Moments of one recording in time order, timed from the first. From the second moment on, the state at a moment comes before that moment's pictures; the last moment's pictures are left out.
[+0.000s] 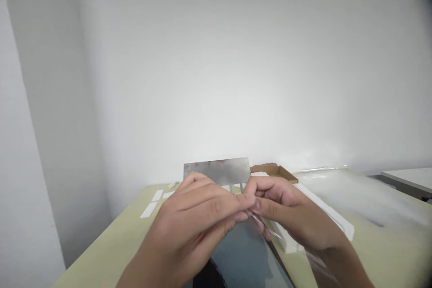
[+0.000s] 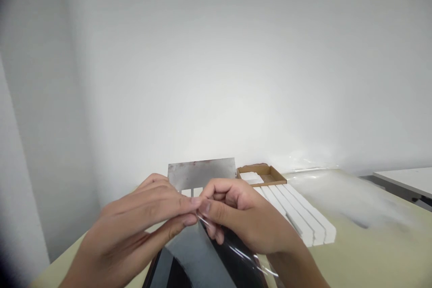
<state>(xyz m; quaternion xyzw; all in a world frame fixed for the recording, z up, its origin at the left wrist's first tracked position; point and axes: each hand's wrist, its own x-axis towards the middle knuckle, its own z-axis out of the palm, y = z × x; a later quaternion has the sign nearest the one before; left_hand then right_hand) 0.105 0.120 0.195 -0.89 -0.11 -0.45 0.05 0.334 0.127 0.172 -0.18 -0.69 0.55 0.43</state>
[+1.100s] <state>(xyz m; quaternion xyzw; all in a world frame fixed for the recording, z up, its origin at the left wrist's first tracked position) 0.080 0.115 0.194 -0.92 -0.18 -0.36 0.01 0.378 0.112 0.176 -0.27 -0.72 0.46 0.44</state>
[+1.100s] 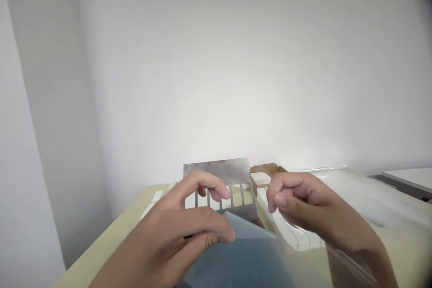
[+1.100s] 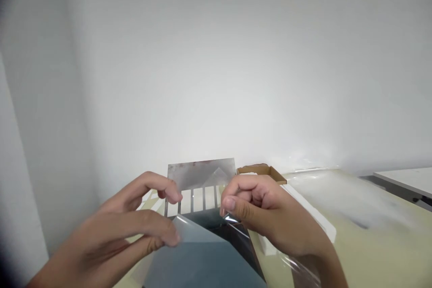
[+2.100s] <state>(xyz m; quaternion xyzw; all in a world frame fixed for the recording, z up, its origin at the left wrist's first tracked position) 0.063 0.105 0.198 -0.94 -0.21 -0.27 -0.04 0.383 0.111 0.185 -0.30 -0.71 0.45 0.46</state>
